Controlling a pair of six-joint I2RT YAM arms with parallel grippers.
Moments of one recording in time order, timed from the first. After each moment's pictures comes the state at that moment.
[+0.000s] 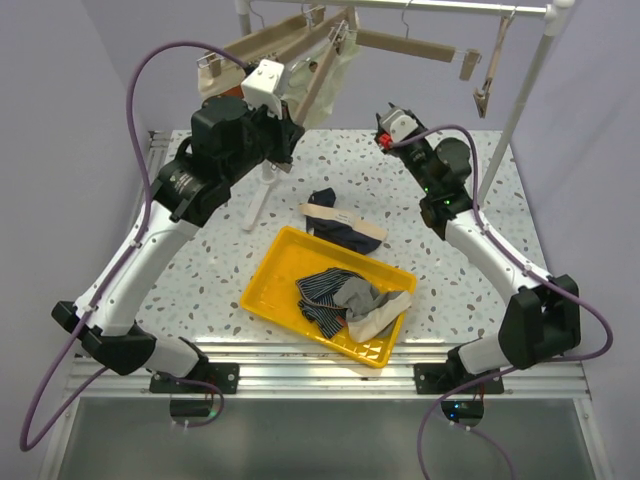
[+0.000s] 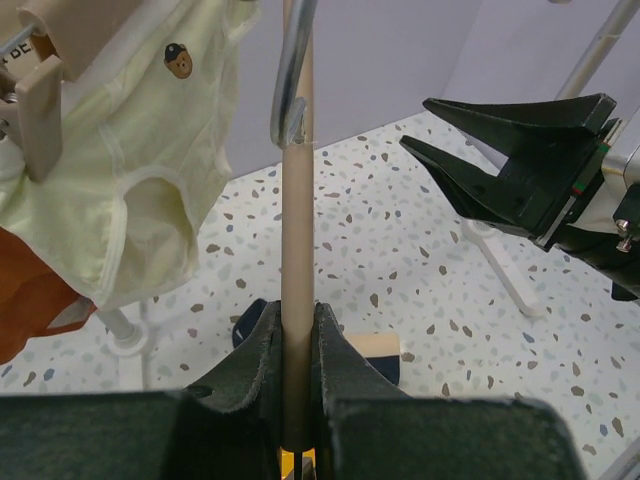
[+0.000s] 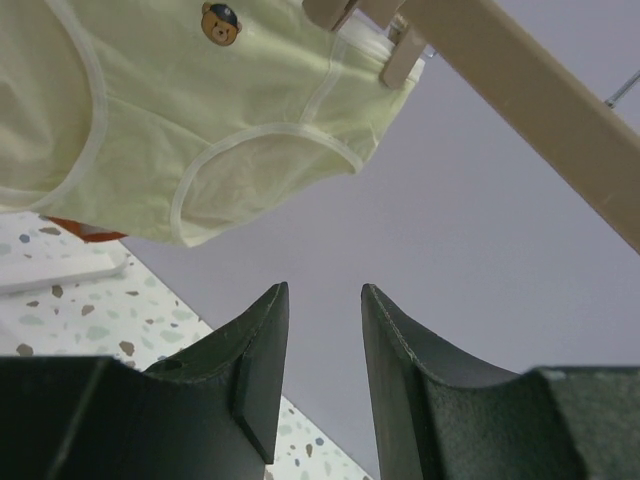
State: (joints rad) left arm -0.64 1.43 1.83 -0.56 -0.09 -0.14; right arm 0.36 1.44 1.15 0.56 -0.21 -0.61
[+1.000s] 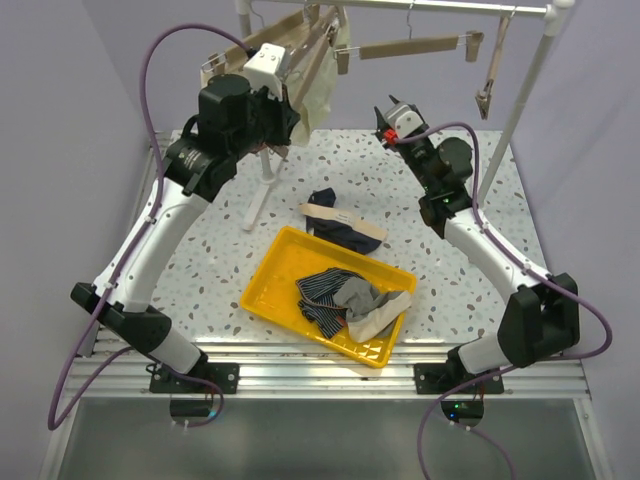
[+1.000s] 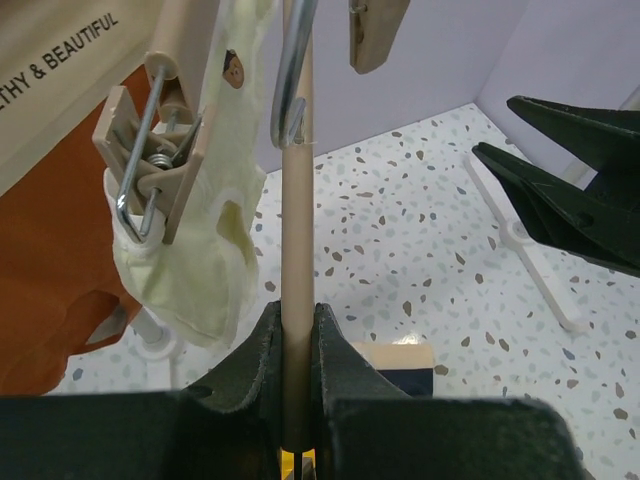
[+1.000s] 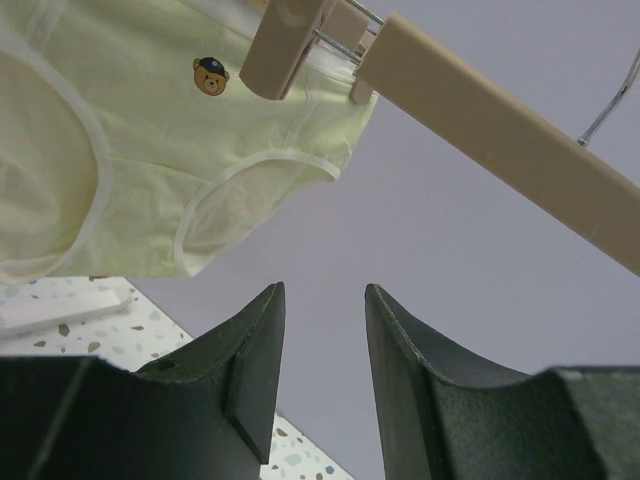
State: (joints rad) left arm -0.55 1.56 1.96 -0.59 -0.05 -0.13; right arm 0.36 1.46 1.17 0.63 -0.21 -0.54
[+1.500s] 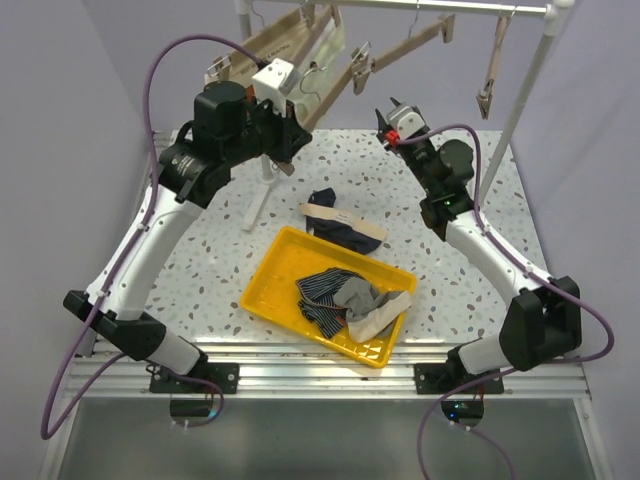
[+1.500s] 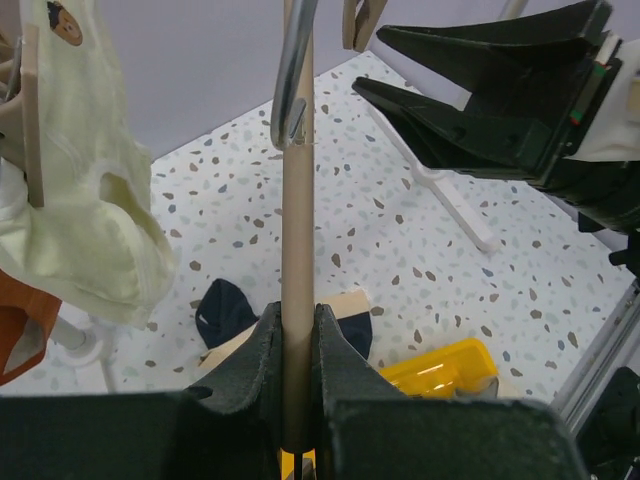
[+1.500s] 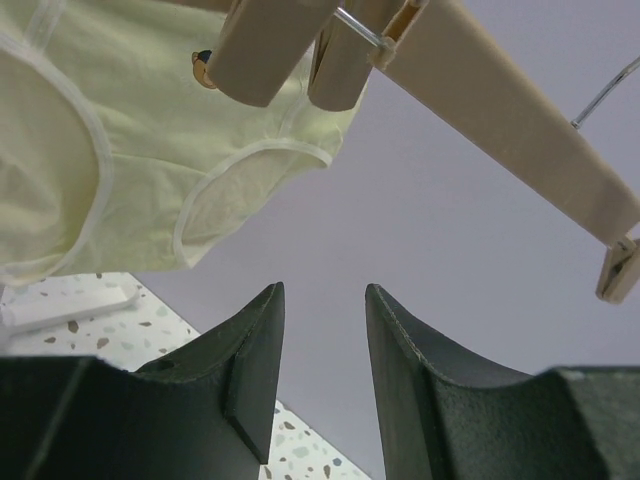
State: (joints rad) left arm -0.55 1.52 1.92 -0.66 0.18 -0.11; right arm 0.36 1.44 1.15 0.62 -0.20 -0.52
